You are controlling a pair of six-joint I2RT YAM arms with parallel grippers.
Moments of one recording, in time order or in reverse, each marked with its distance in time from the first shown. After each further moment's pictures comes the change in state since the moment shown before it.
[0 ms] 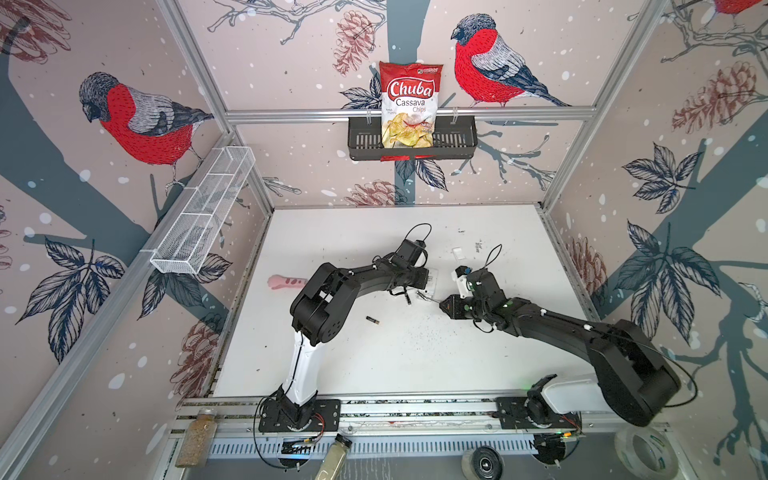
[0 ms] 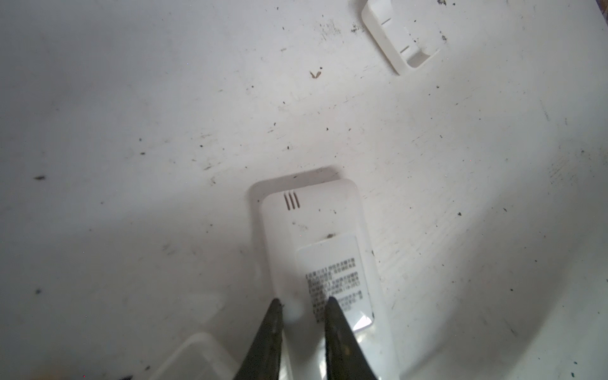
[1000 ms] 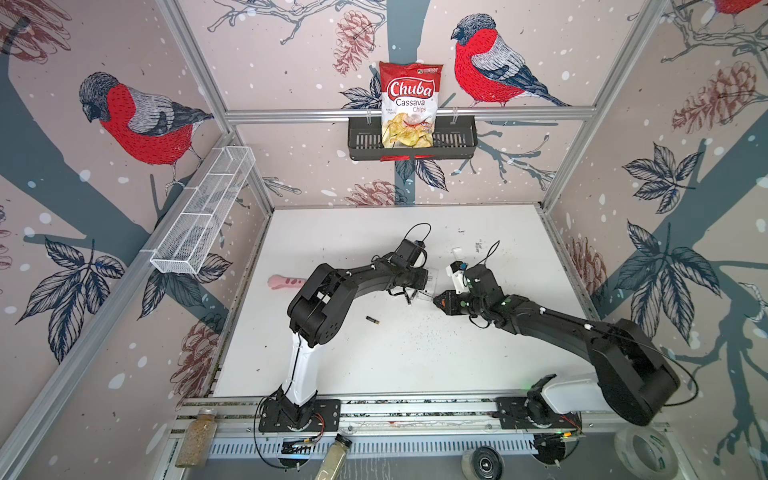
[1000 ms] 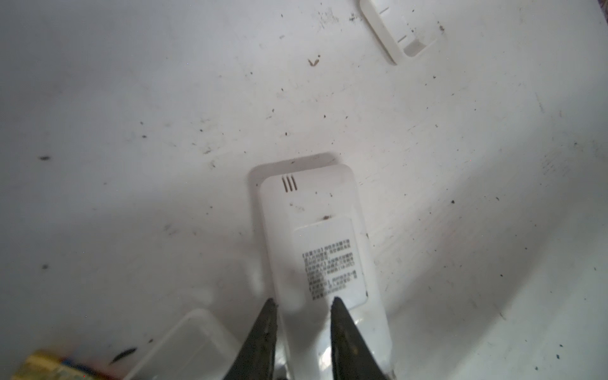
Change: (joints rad) left arm 0.011 -0.039 0.012 -0.049 0.003 -0.006; right arm 0.000 -0.029 0.033 0.022 -0.037 -0.001
